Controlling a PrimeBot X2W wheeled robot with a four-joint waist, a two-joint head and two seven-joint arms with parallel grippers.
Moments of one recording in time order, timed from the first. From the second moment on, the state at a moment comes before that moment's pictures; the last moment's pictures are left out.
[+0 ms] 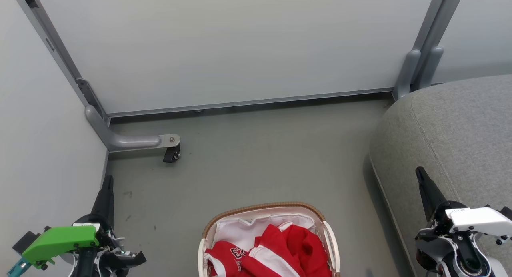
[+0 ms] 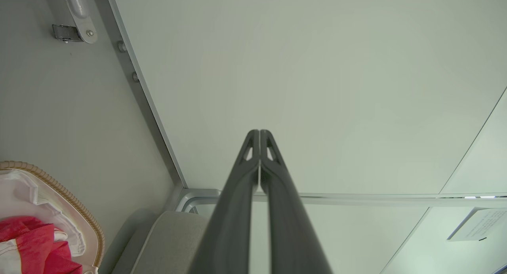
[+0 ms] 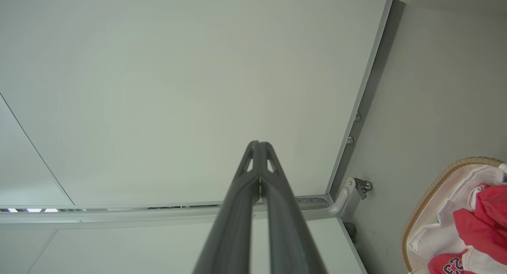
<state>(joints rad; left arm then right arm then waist) -0.10 0.05 0.11 0.24 -1.61 -0.13 0.11 -0.11 -0.05 -0.11 0.25 1.61 0.13 0.12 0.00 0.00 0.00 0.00</state>
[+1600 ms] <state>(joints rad) -0.07 0.05 0.09 0.30 -1.20 -0.12 0.02 -0.11 -0.07 -0.06 0.28 1.24 0.13 0.02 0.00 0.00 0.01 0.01</state>
